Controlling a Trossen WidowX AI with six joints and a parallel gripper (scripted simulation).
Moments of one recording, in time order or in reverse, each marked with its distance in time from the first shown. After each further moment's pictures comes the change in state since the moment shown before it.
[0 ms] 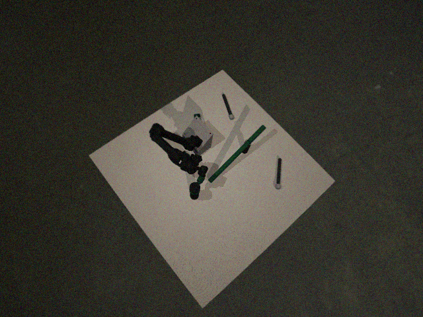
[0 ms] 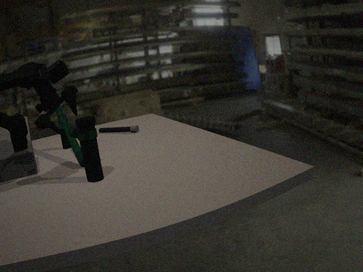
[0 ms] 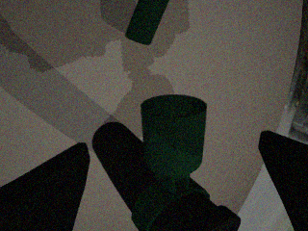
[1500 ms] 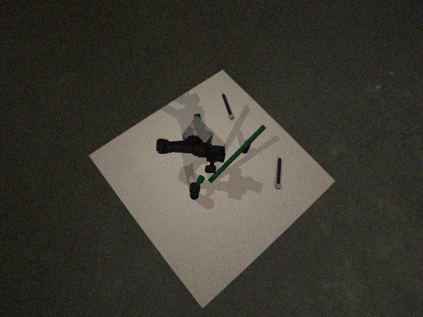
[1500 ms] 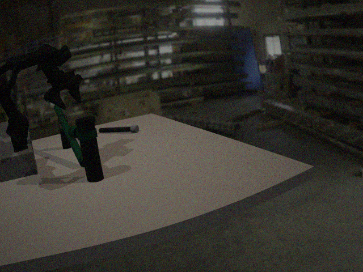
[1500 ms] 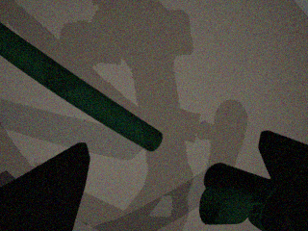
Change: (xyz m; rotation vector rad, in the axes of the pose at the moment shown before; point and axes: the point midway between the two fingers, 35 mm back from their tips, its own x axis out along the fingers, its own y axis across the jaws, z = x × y) arm -0.004 -0.093 0.086 1.235 0.092 0.008
